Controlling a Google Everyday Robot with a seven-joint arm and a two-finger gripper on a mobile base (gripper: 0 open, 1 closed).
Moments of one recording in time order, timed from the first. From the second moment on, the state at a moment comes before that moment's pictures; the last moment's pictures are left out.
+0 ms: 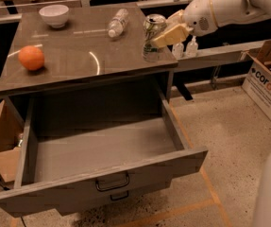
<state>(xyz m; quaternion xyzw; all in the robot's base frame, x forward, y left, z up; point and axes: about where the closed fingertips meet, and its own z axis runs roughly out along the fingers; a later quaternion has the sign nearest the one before) 0.688 -0.087 0.961 -0.54 0.68 0.25 0.43</state>
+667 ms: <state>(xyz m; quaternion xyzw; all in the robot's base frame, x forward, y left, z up) 0.729 -0.003 0.978 -0.55 0.67 0.27 0.42</state>
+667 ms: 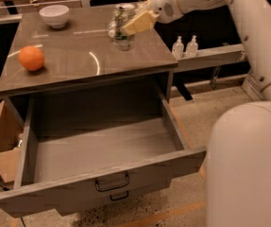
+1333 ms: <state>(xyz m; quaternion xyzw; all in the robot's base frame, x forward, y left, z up) 0.759 0.070 0.975 -0.54 0.68 0.28 0.42</state>
